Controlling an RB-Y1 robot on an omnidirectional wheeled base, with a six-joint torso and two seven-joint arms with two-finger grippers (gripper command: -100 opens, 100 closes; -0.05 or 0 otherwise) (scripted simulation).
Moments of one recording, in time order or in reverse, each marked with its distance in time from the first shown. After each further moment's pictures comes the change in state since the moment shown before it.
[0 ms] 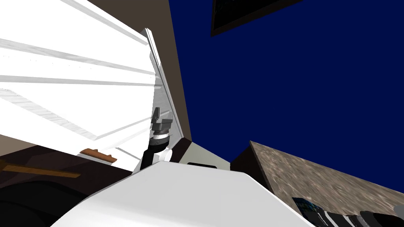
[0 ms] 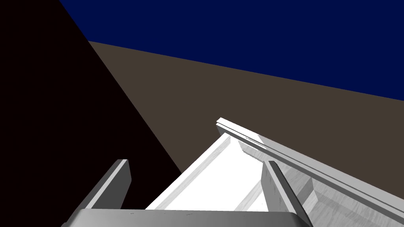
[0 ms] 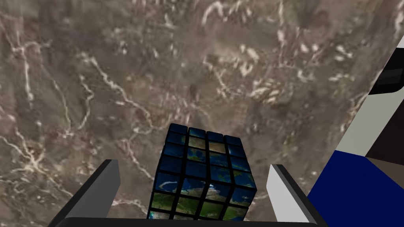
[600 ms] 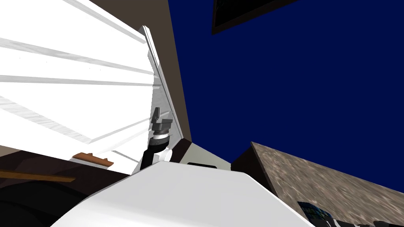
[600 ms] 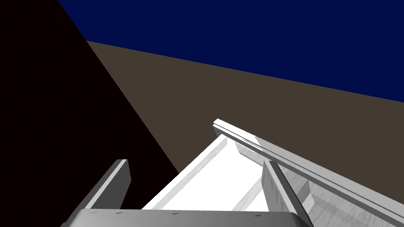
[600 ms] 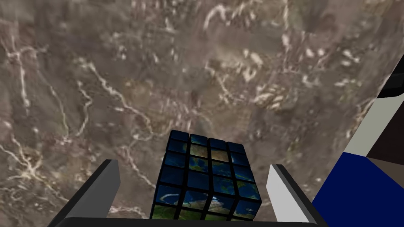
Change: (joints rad) left arm 0.000 0.000 0.000 0.000 0.000 0.000 0.000; right arm 0.047 0.039 -0.008 0.076 -0.120 -0.027 0.156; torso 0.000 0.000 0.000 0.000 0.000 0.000
